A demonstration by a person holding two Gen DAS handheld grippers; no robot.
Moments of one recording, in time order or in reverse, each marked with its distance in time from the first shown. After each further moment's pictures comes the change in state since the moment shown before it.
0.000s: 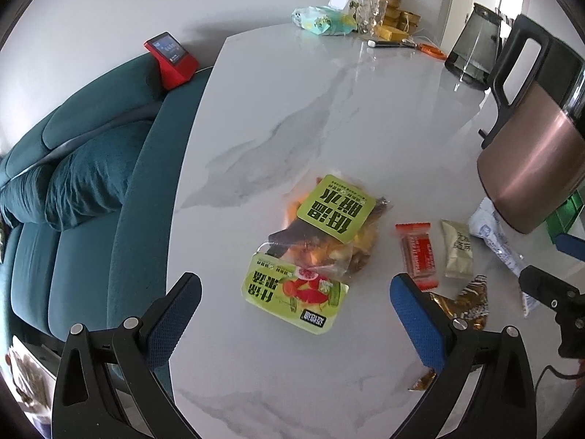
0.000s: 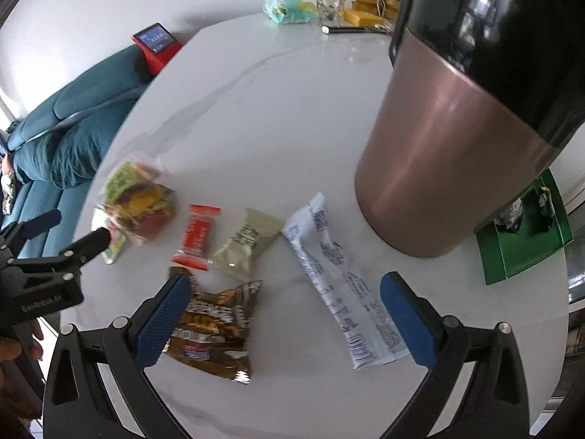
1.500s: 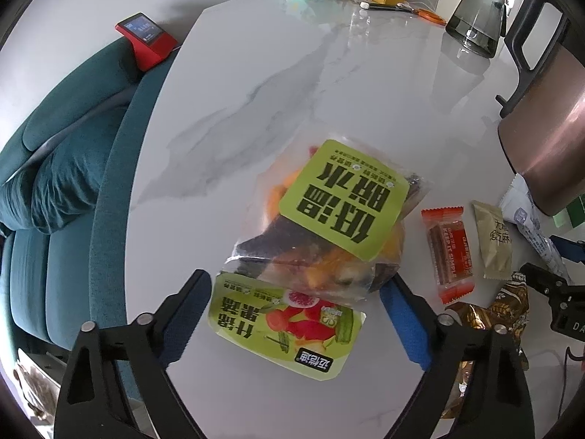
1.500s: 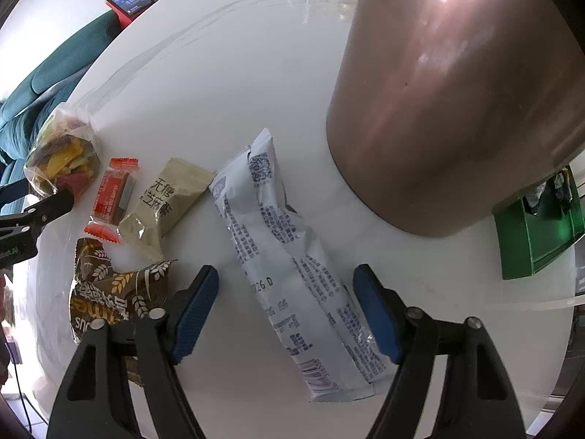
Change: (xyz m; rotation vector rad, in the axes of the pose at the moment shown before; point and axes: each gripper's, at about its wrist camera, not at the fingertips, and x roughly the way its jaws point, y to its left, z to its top) left arm 0.057 -0.008 0.009 0.049 0.108 -0.029; right arm 0.051 -0.039 -0.012 -0.017 0.124 -0.029
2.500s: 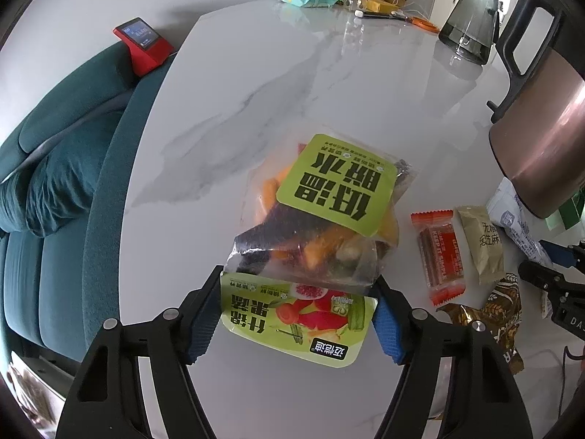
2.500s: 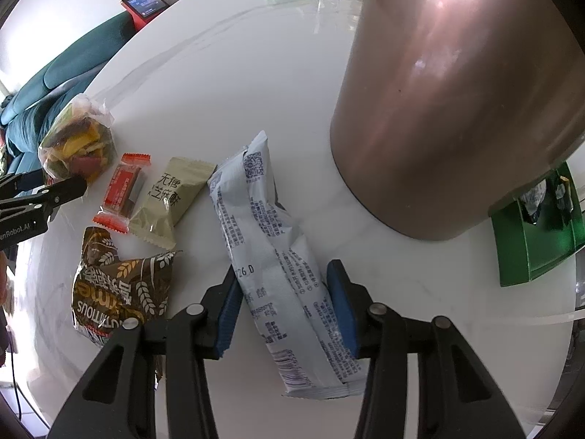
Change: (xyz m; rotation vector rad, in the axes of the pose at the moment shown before) left arm -0.003 0.000 -0.010 0.001 -0.045 -0.021; right arm -0.011 0.003 -0.016 -0.049 -0.034 0.023
